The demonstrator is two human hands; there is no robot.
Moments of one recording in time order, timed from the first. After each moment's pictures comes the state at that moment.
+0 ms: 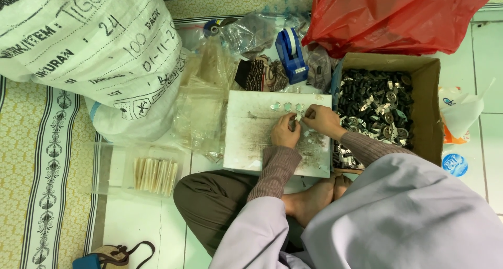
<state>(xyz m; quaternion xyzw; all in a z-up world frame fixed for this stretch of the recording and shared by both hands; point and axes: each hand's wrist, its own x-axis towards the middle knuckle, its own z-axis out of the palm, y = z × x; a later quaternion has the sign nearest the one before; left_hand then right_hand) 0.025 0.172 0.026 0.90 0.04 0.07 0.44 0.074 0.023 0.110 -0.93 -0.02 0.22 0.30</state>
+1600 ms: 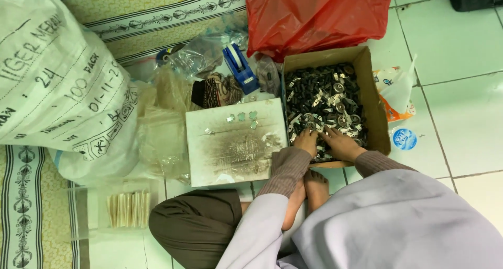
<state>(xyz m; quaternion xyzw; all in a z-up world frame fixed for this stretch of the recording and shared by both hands) -0.009 -0.009 -0.012 0.90 -0.25 -0.28 0.23 -0.045 -0.173 0.029 -0.95 -0.15 0.27 0.01</state>
